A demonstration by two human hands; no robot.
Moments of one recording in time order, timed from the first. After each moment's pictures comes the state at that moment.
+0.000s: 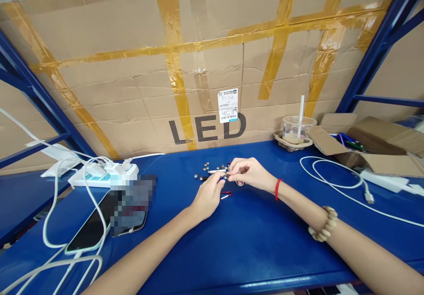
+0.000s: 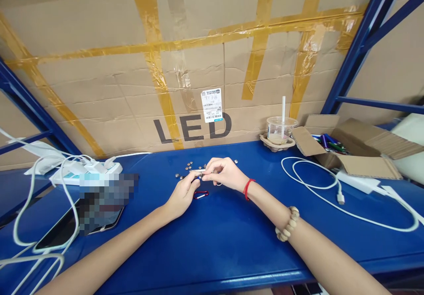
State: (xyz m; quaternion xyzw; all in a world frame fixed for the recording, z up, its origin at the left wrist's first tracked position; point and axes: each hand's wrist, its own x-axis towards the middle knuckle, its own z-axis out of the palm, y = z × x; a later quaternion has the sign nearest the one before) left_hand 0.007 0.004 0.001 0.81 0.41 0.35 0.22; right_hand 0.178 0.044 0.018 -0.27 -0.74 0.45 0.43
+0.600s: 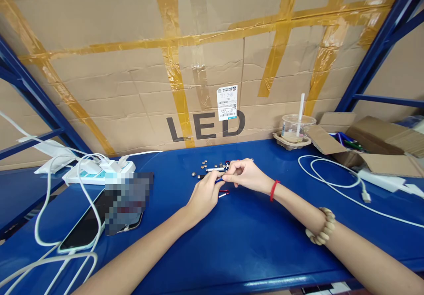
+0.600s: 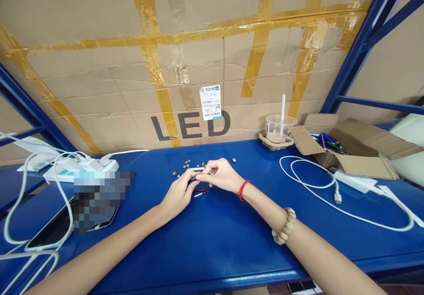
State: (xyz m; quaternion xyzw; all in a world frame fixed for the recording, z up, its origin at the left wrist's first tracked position) left_hand 0.008 0.003 -0.002 0.82 0.43 0.34 0.15; right_hand 0.171 0.037 0.018 -0.36 -0.73 0.42 0.39
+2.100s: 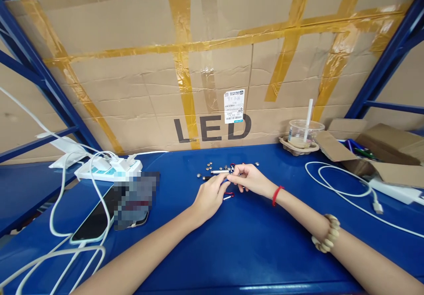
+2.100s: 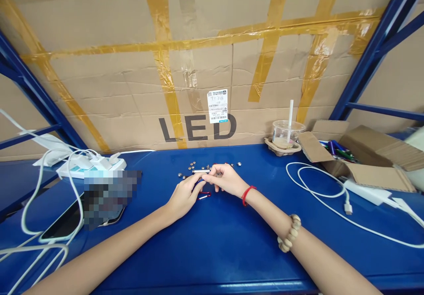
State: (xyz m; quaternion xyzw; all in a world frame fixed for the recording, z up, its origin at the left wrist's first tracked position) left_hand 0.009 0.002 -0.001 0.82 0.45 0.33 0.13; right_hand 0.169 0.041 0.011 -0.37 -0.73 0.46 0.35
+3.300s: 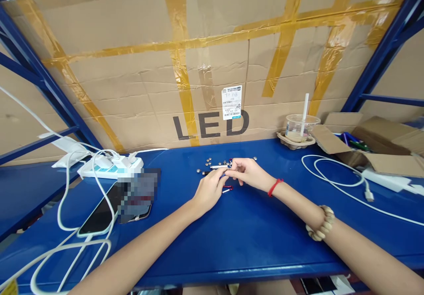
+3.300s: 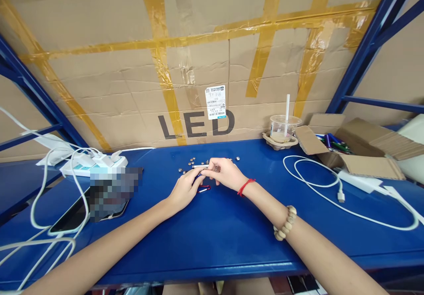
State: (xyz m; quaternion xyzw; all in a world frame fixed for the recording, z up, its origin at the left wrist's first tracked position) left_hand 0.010 0.001 -0.001 0.82 0.45 0.34 0.14; right_hand 0.173 0.038 0.011 -0.38 -0.80 0.32 0.33
